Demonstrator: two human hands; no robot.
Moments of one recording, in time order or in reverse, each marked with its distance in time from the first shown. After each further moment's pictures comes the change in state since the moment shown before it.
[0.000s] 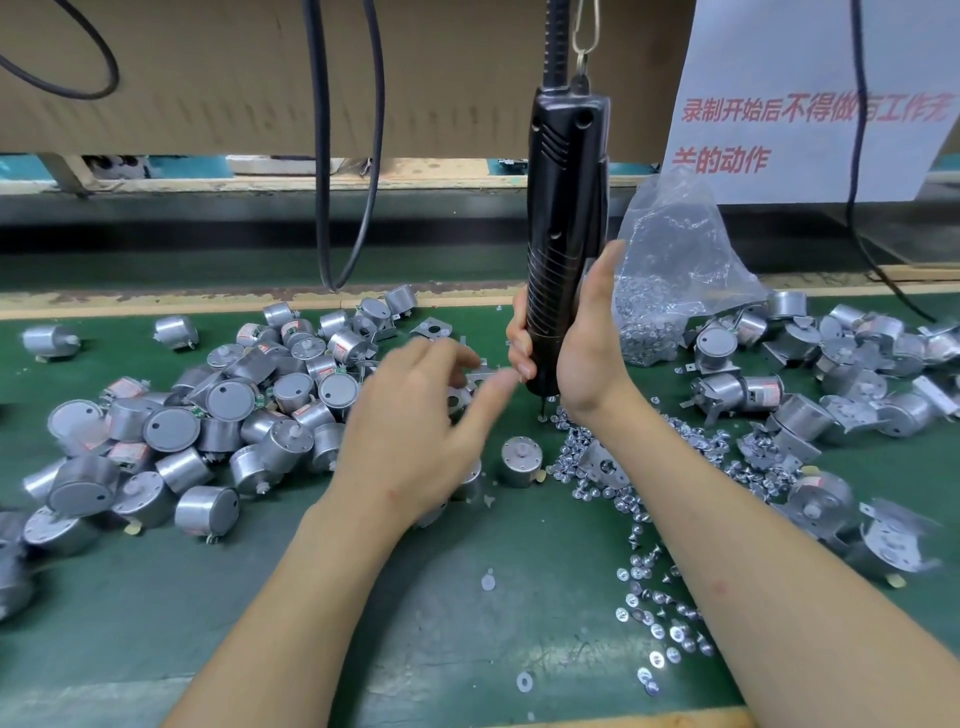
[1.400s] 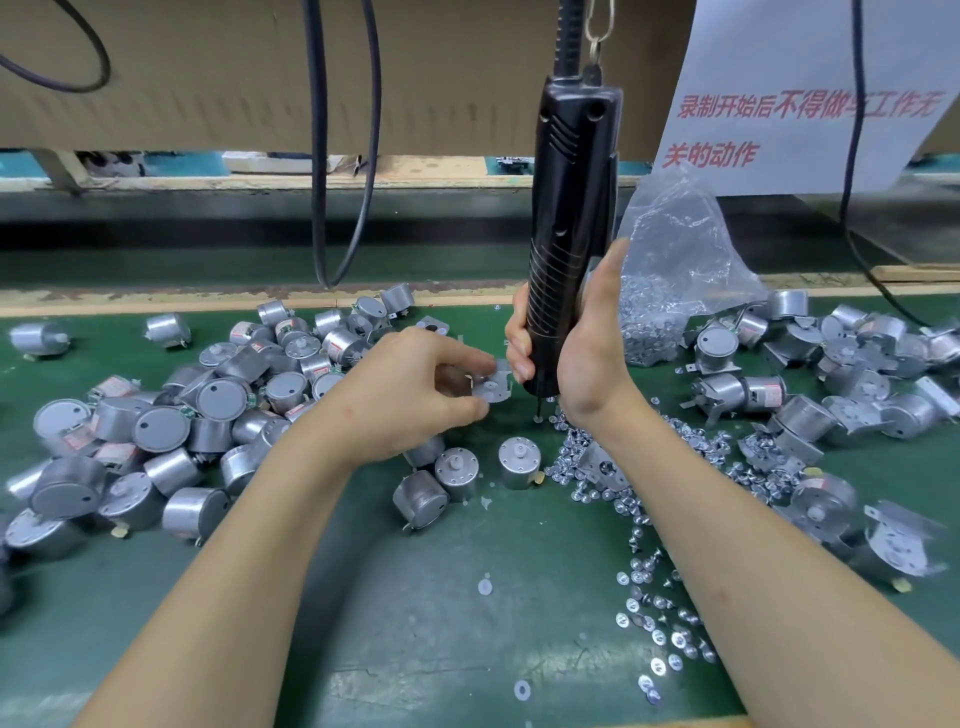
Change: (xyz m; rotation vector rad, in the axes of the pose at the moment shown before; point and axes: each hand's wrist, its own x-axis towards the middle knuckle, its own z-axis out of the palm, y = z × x) left_hand 0.038 -0.010 -0.018 -0.172 -0.464 -0.083; right_hand 0.001 0.003 -0.005 0.038 0.000 0.023
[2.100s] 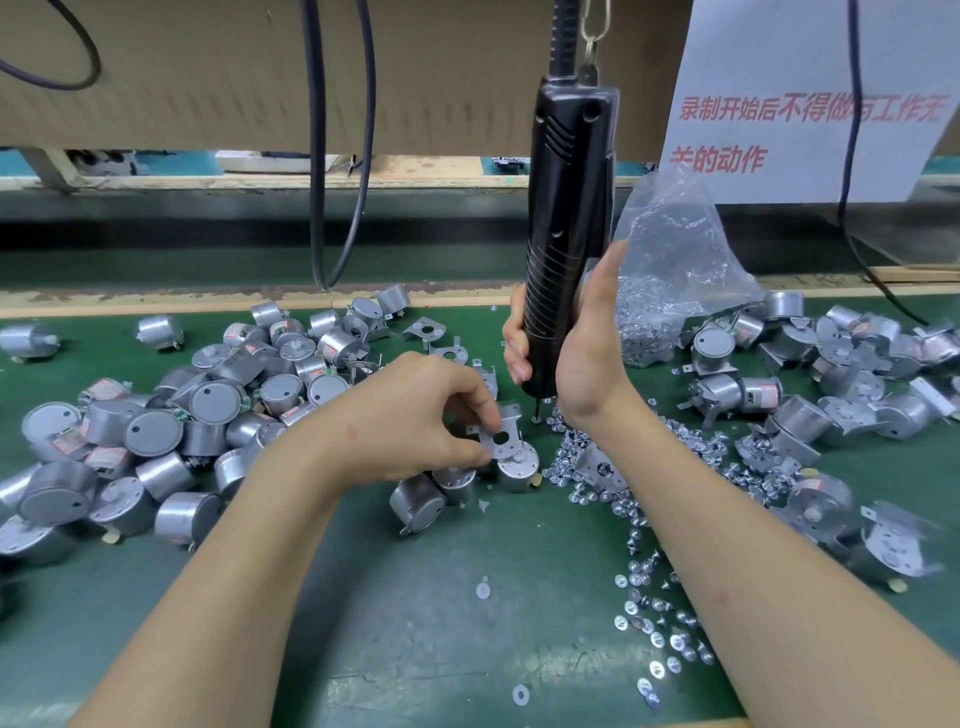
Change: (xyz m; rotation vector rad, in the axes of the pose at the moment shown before) left_hand -0.009 0.004 0.001 0.103 -0.174 0.089; right_hand -0.002 -0.002 0.003 -0.006 -0.016 -0.017
